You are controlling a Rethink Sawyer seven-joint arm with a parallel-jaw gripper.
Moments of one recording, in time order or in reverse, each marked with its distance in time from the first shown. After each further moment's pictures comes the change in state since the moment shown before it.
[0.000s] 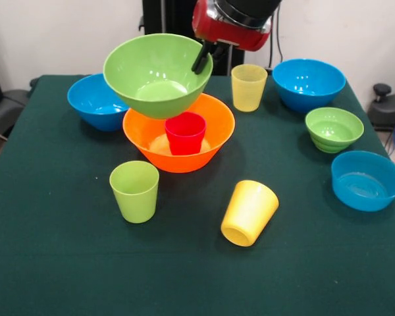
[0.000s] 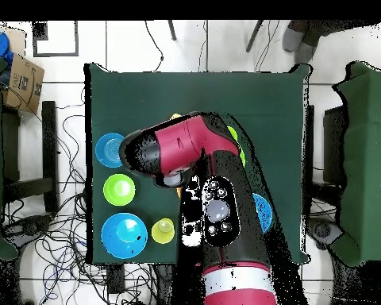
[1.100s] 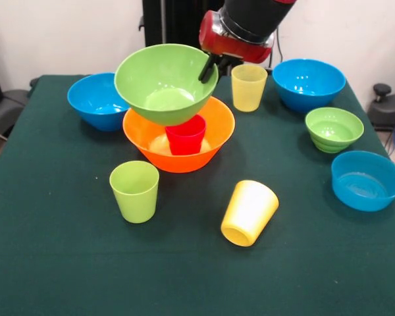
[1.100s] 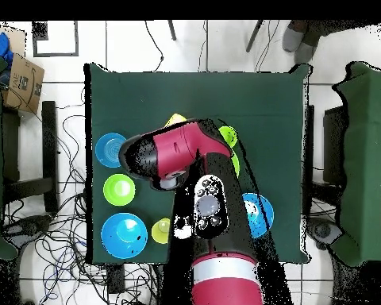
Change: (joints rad) arm 0.048 0.055 -0.067 0.000 0.052 -0.040 0.028
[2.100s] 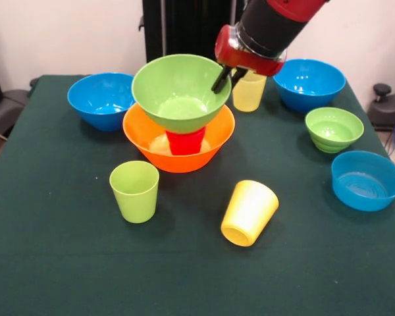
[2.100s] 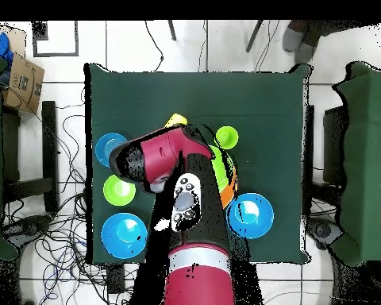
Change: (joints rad) arm 0.091 0.074 -0.076 -0.018 0.026 -0.060 0.060
